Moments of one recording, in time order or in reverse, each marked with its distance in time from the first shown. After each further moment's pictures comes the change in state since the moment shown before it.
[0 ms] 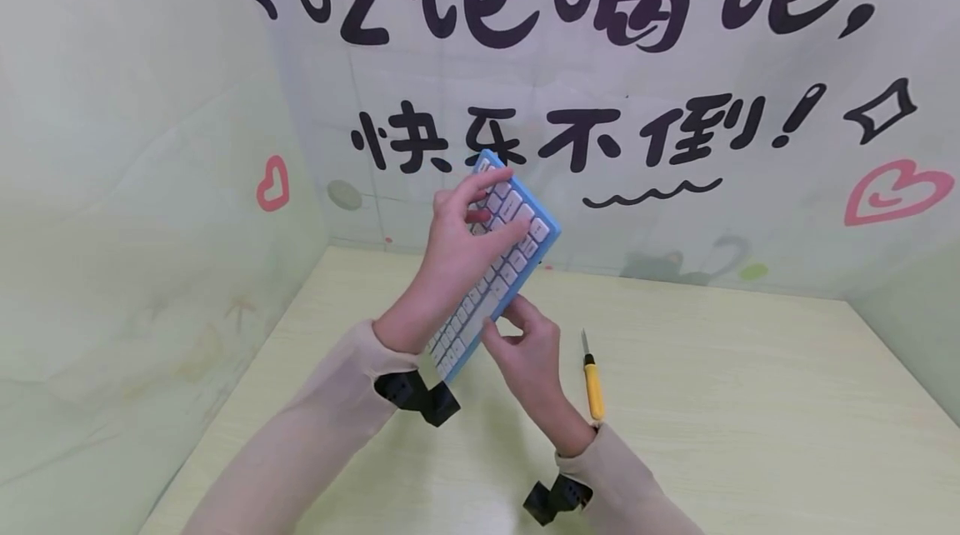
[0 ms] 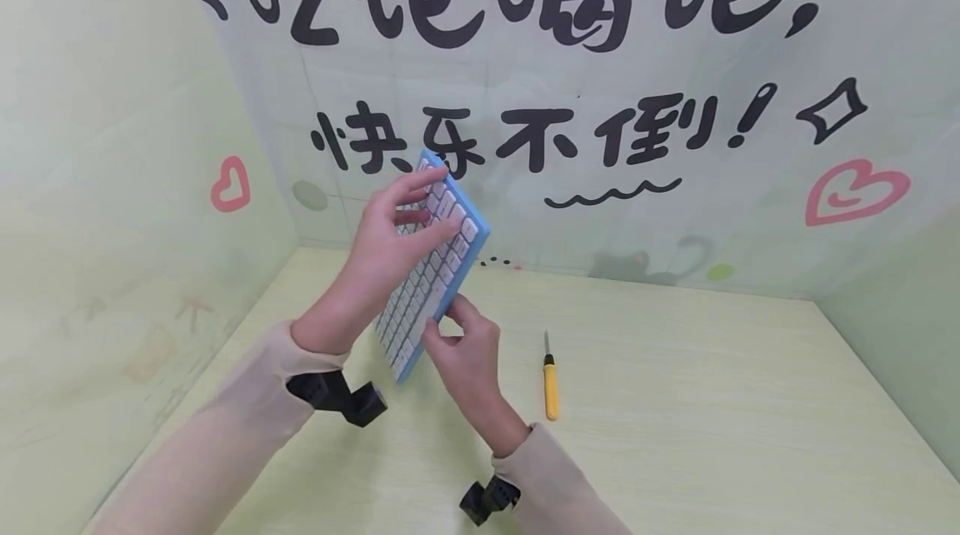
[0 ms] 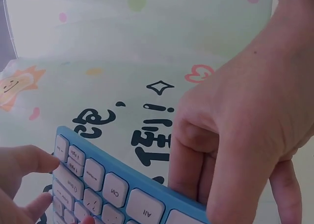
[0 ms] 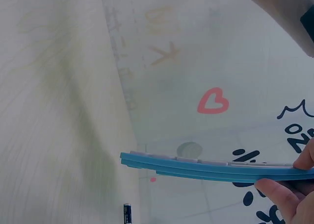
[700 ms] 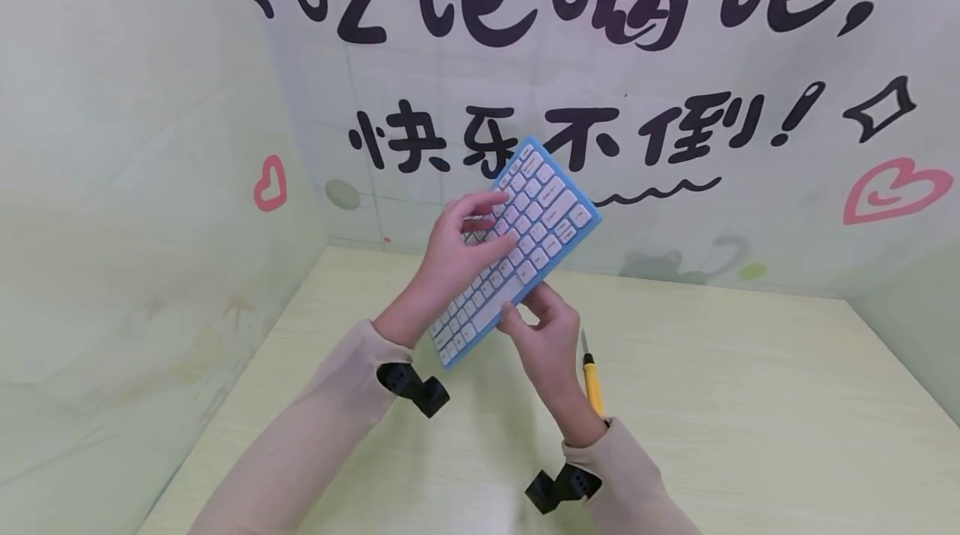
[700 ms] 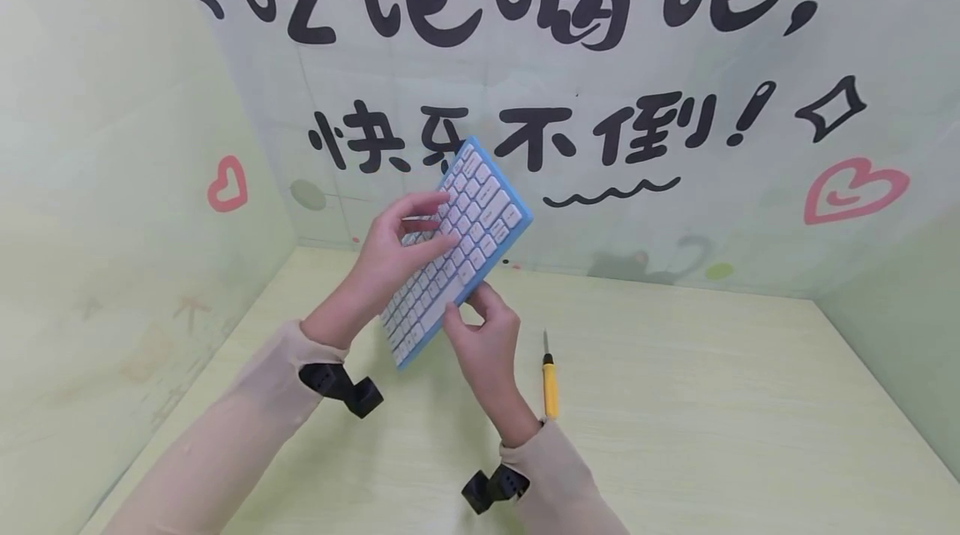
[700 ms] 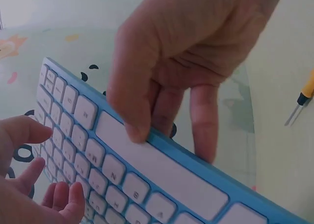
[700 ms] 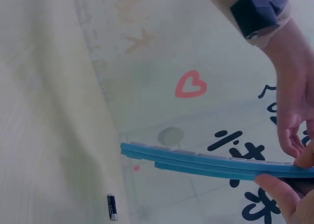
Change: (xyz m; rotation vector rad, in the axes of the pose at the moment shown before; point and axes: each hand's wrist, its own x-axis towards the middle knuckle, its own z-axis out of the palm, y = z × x) left_hand 0.015 -0.042 -0.004 0.004 -0.115 0.043; right_hand 0.009 0.014 -0.014 0.170 0.058 0.095
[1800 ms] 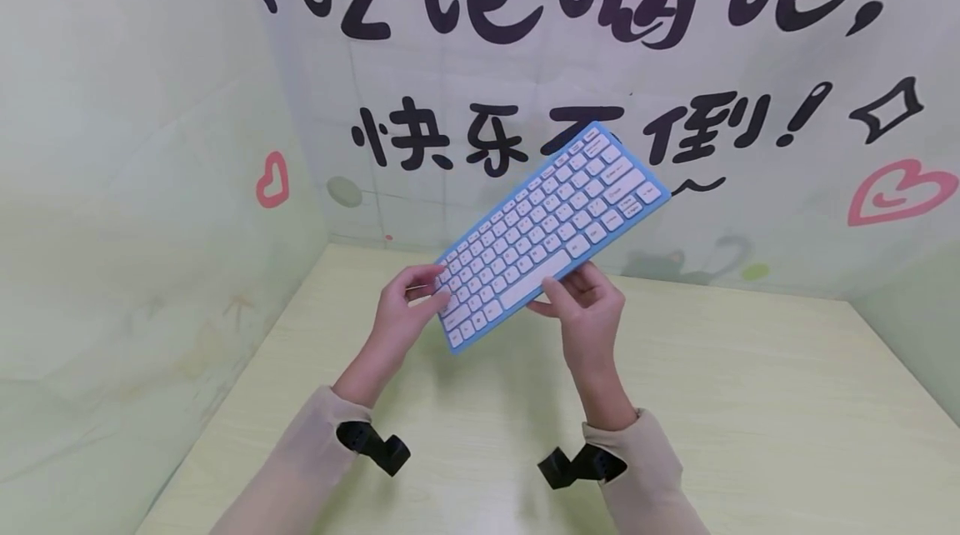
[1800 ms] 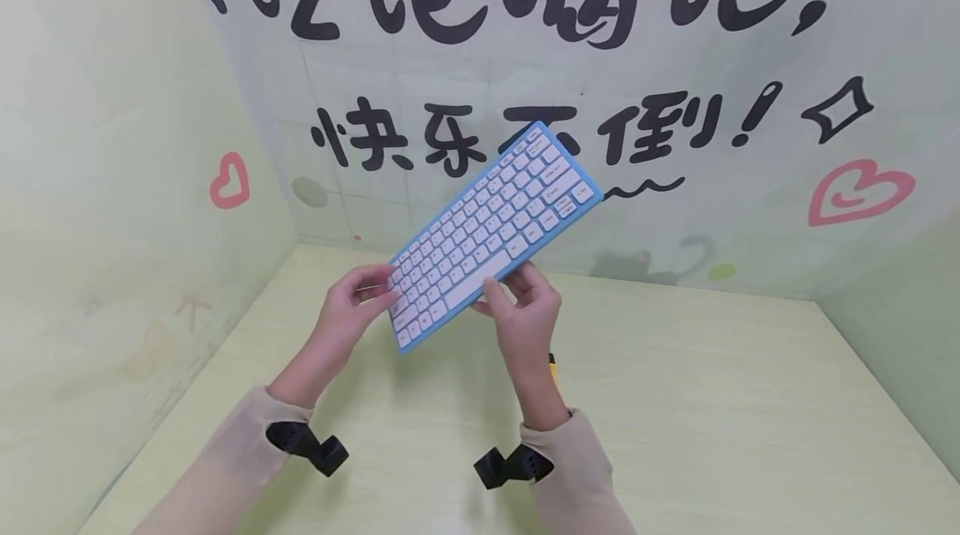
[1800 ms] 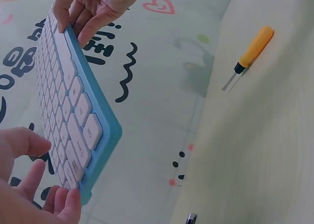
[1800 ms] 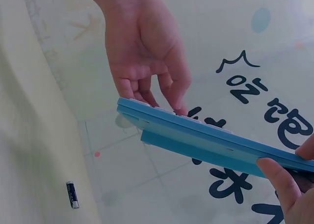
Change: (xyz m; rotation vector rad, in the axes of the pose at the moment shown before) left_hand -0.048 -0.083 -0.031 -0.038 0.189 -0.284; right_hand 0.022 0.006 -0.028 0.177 0.130 0.011
